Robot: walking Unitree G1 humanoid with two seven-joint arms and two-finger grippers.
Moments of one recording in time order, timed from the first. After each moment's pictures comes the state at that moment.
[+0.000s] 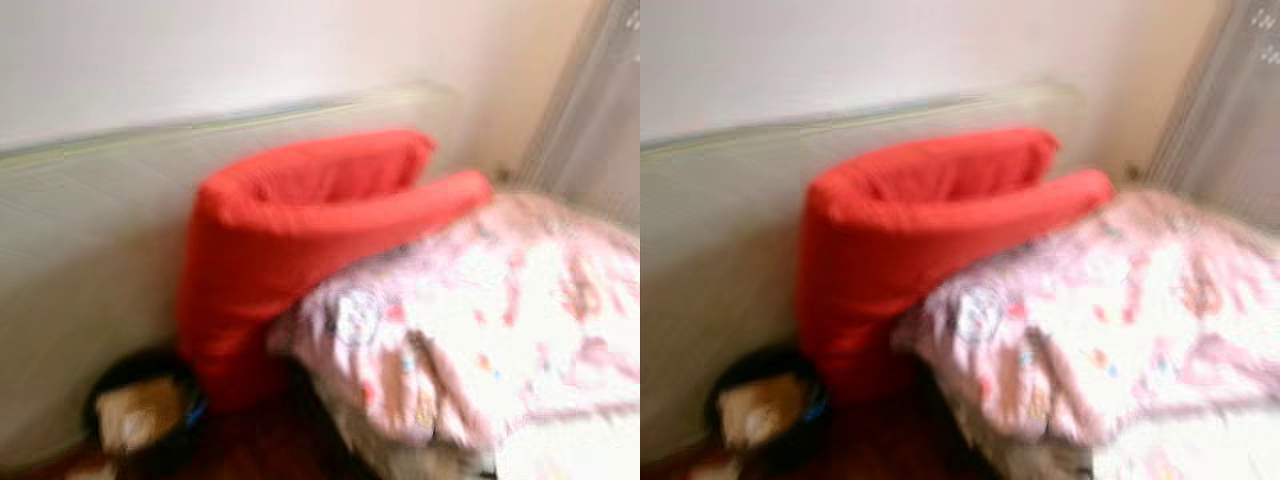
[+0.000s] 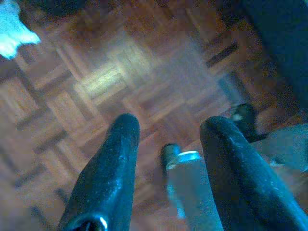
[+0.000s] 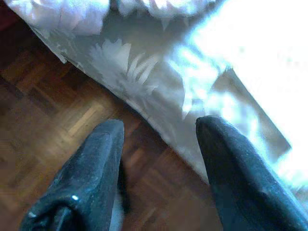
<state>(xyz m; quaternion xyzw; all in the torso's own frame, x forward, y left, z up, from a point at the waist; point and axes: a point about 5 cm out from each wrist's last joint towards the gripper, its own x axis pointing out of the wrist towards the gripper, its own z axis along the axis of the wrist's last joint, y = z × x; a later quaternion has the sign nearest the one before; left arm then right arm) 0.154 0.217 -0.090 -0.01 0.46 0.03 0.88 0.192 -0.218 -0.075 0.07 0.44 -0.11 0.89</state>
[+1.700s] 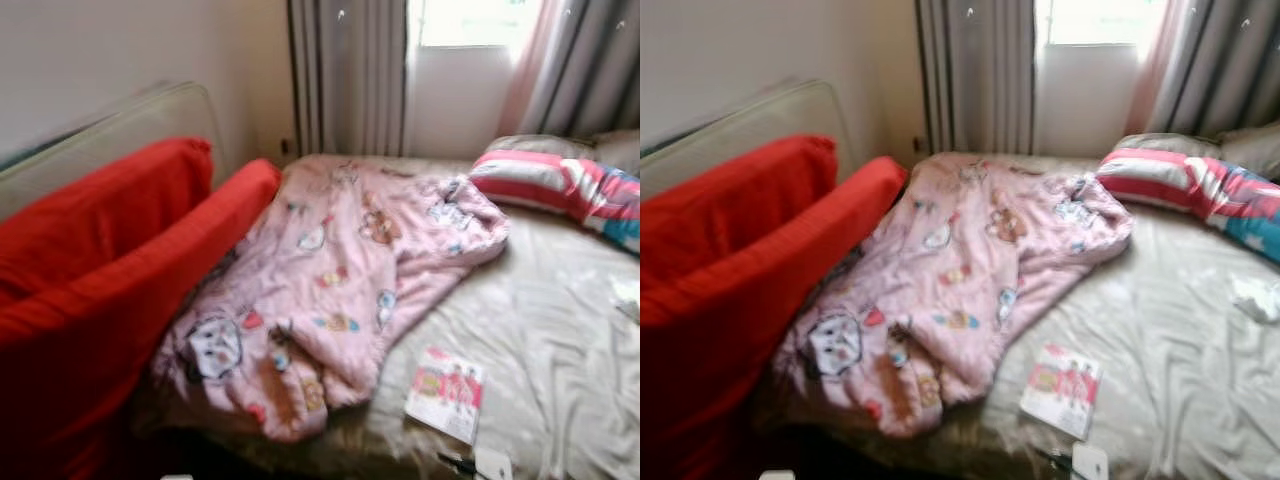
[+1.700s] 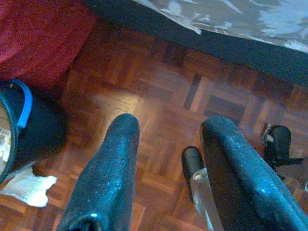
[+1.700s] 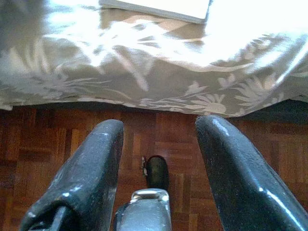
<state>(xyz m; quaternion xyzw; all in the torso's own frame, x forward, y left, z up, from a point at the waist) 0.186 0.226 -0.075 0.01 0.44 0.04 0.90 0.207 -0.192 -0.072 0.09 0.43 -0.09 0.89</state>
